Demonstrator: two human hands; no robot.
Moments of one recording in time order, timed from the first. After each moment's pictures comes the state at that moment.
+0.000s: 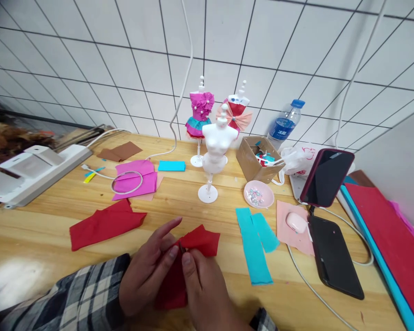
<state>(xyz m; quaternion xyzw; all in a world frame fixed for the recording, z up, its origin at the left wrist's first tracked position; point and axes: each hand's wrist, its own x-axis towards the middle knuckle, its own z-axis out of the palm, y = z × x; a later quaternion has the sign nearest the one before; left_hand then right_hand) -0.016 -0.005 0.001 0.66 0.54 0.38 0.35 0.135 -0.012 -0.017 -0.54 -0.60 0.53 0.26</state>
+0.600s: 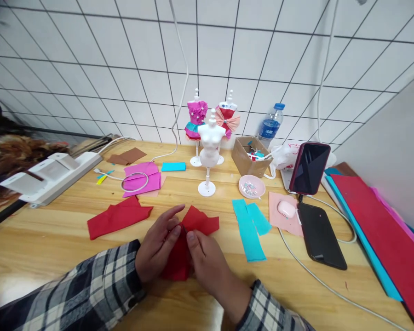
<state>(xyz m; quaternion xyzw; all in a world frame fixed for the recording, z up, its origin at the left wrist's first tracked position) -0.018 0.002 0.000 0.70 0.50 0.41 0.31 0.135 -0.004 -0.016 -0.47 -0.58 0.59 0.30</state>
